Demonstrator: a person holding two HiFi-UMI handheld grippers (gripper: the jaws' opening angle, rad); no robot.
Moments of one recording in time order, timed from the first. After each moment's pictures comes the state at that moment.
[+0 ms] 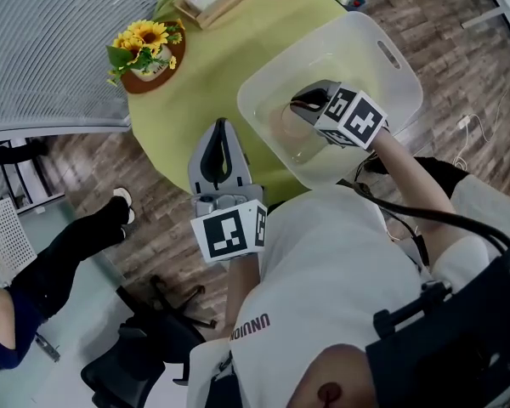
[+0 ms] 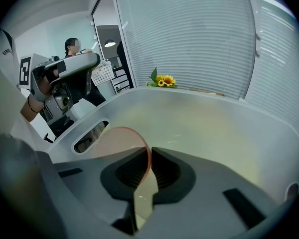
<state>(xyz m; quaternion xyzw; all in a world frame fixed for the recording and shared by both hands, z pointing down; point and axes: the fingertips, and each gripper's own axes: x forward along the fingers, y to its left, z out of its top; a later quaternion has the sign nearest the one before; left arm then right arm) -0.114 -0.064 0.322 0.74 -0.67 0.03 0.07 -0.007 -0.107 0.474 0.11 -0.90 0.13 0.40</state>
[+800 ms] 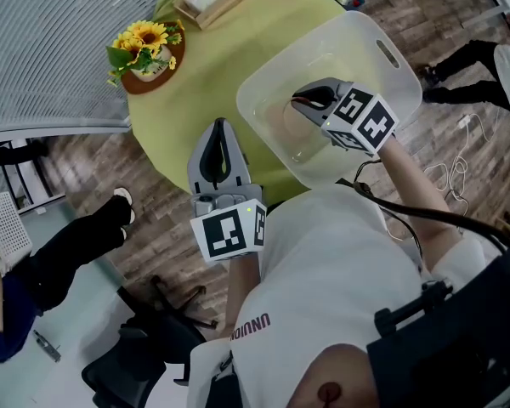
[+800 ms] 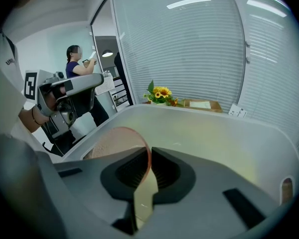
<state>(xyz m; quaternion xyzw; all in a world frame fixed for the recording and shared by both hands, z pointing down) -0.114 -0.063 0.322 0.74 -0.67 0.03 0.07 -0.005 -0.110 0.442 0.14 -0.91 0.14 0.35</state>
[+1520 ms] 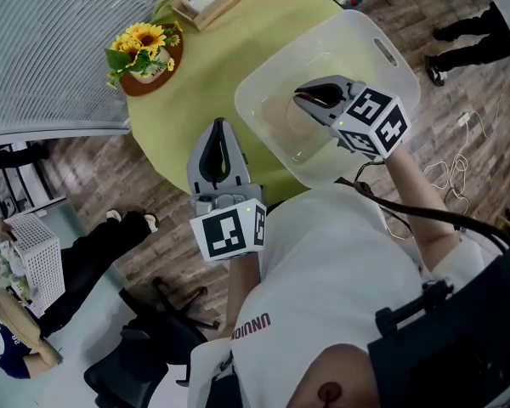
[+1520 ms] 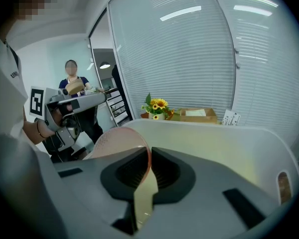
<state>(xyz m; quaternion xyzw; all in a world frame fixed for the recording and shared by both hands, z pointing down) -0.113 -0.066 0.321 0.74 -0.66 0.03 0.07 0.000 -0.115 0.412 0.17 -0.93 0.16 0.29</state>
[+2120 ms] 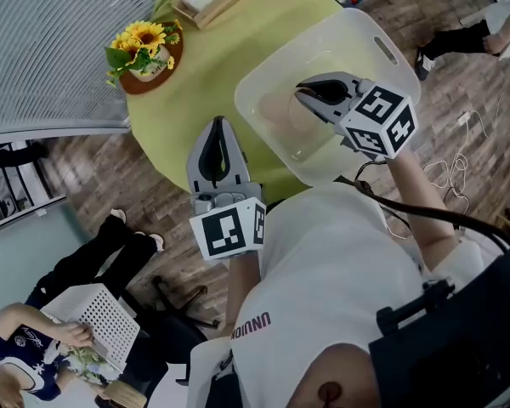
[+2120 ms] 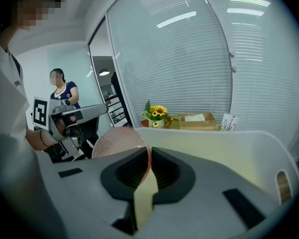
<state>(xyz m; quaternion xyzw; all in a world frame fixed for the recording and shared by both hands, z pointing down) -0.115 -0.066 0.322 0.74 -0.67 0.03 0.07 0.001 -0.118 0.394 0.18 -0.94 0.16 0.25</state>
